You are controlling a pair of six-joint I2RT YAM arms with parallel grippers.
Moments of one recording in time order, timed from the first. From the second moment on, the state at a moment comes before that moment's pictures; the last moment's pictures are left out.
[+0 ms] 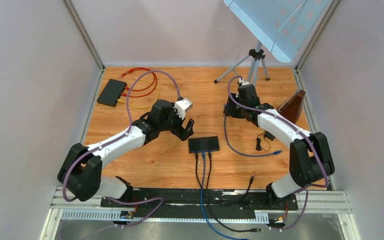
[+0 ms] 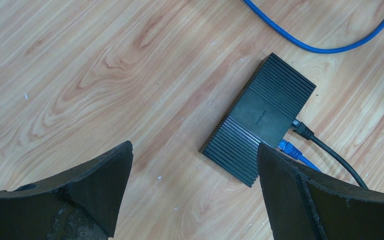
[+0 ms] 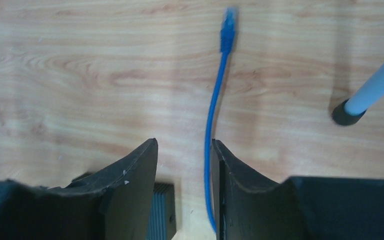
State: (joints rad) left arm -0.61 1.36 0.82 -0.07 0.26 0.05; right arm 0.36 1.58 1.06 -0.25 -0.01 0.44
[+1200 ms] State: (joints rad) left arm -0.75 1.72 1.04 -0.41 0.33 0.55; right arm 0.38 1.24 0.49 0.01 -0.51 0.85
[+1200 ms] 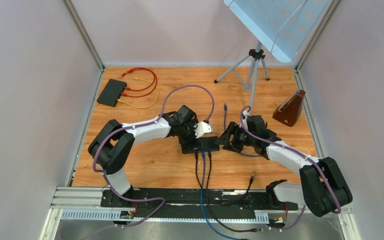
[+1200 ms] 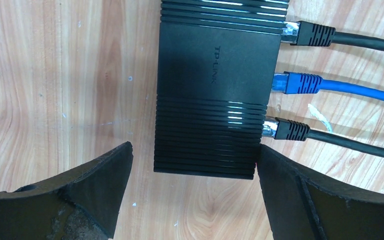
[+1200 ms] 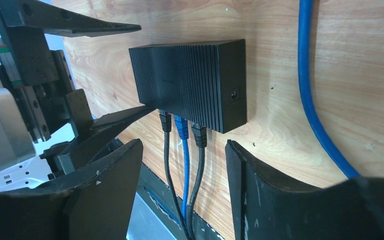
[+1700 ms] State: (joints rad) left arm -0.77 1.77 1.09 -0.45 0.31 0.56; right arm 0.40 1.29 0.42 0.15 -0.55 0.96
